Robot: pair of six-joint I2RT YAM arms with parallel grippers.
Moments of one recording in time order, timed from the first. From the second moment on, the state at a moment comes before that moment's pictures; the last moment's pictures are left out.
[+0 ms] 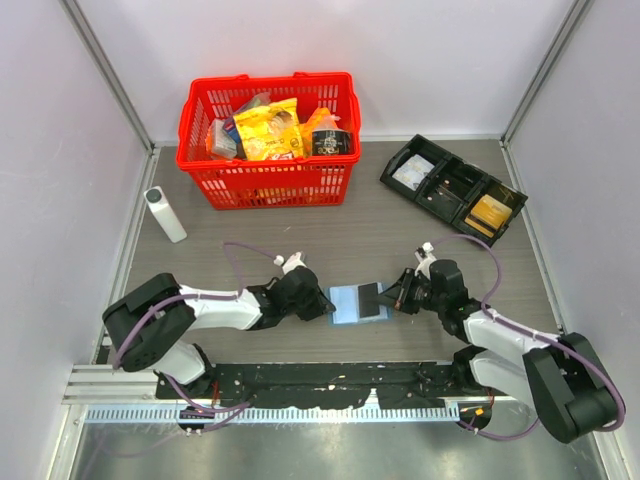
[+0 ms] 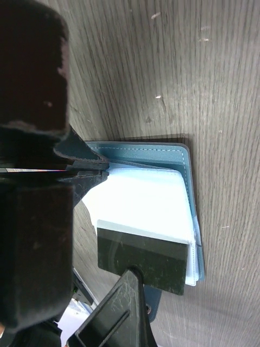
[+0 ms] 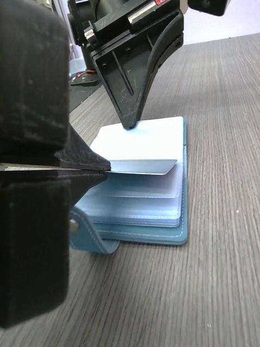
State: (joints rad) left arm -0.97 1.51 0.55 0.19 -0.09 -1.23; right arm 0.36 1.08 0.15 0.33 -0.49 0.82
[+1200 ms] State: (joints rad) left arm -0.74 0.95 0.82 -0.40 -0.09 -1.03; right arm 1.15 1.15 0.92 -0.48 0.56 0.31
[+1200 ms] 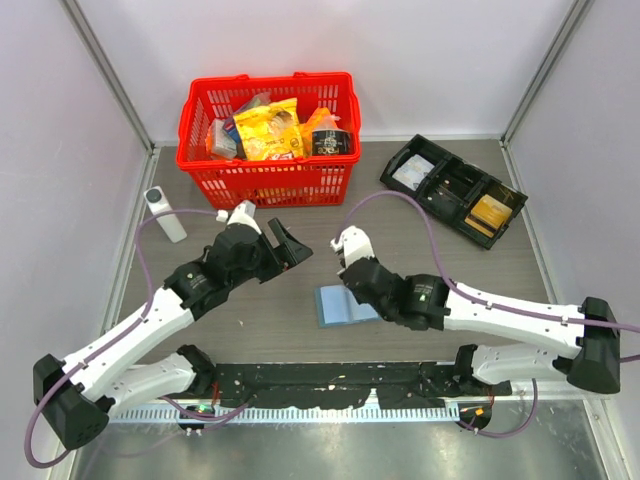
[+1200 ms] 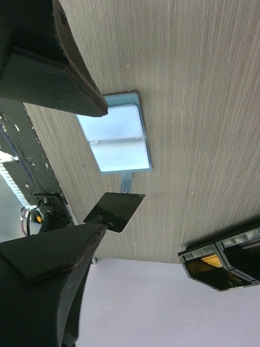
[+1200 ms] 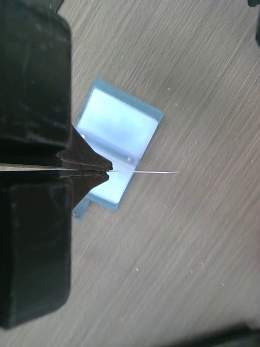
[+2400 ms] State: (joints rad) left arm -0.76 1.18 0.86 -0.18 0.15 -1.29; right arm 1.47 1.22 0.82 -0.09 1.04 -0.16
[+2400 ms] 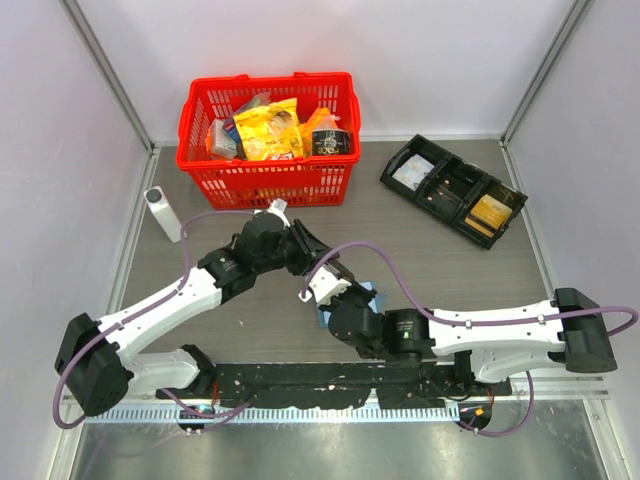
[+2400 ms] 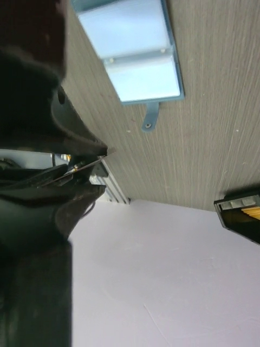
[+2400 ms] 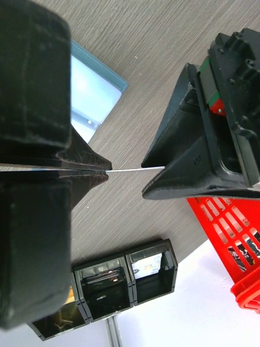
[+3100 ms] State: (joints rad) left arm -0.76 1.02 0.57 0.09 0.03 -1.20; right arm 1.34 1.18 0.84 -0.27 0.78 0.16
